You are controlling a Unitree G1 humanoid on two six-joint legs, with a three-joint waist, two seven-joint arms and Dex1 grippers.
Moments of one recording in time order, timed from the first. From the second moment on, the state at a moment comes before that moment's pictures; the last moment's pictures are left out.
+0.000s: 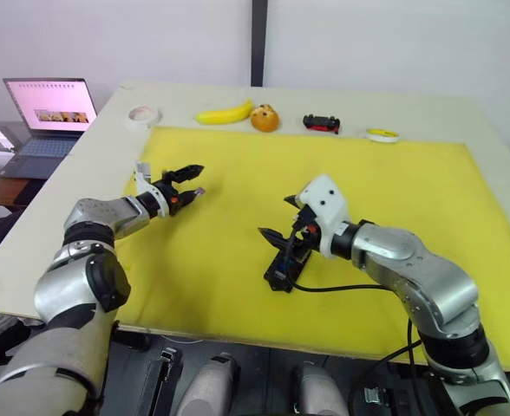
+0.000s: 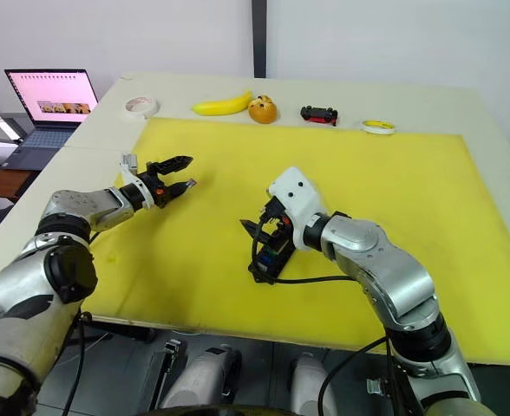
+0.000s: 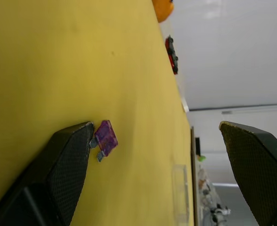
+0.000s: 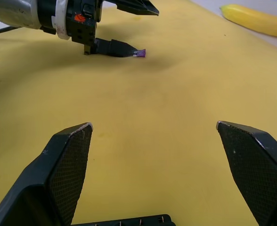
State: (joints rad) left arm -1.05 0.47 0.58 1.20 -0.62 1.01 -0.66; right arm -0.44 -0.49 0.17 -0.61 0.41 1.00 0.41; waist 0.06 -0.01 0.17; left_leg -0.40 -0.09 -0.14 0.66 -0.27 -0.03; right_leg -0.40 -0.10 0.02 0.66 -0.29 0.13
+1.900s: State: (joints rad) left arm -0.96 0.48 0.53 0.95 -0.64 1.14 -0.67; right arm -0.43 -0.49 0.02 -0.64 0.53 1.07 0.46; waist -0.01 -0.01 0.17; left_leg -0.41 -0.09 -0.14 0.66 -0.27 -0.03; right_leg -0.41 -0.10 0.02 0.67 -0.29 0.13
